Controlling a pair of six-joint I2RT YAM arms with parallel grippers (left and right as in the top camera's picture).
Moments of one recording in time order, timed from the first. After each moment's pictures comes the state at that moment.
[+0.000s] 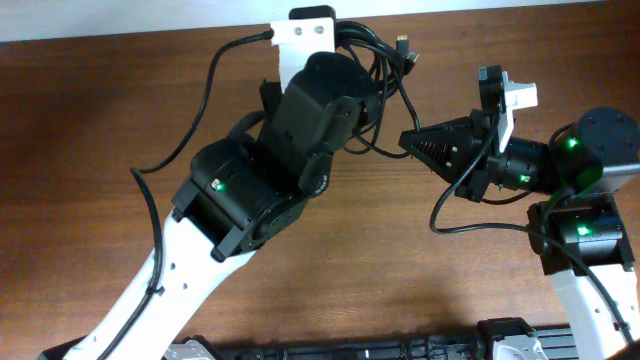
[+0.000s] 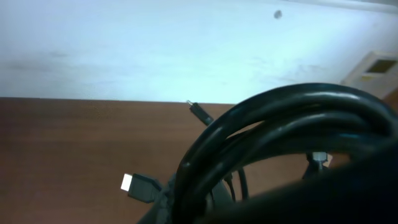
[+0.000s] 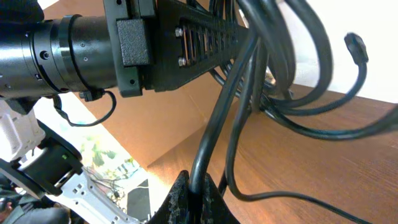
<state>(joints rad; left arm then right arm) -0.83 1.56 2.01 -0.98 -0.60 -0.49 0.01 0.99 1.01 -0.01 -1.23 0.52</state>
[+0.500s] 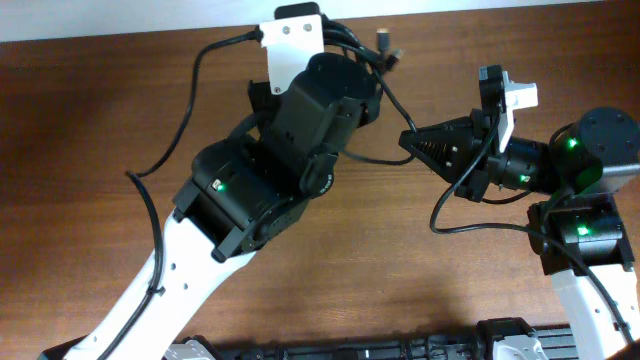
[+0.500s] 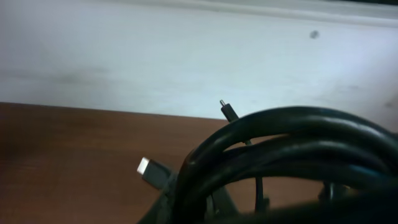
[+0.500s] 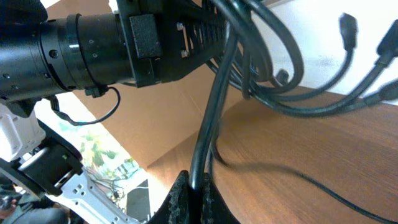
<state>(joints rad) -0.83 1.56 2.01 -0.98 -0.75 -0.48 0.01 0.99 1.01 -0.01 -1.23 0.52</state>
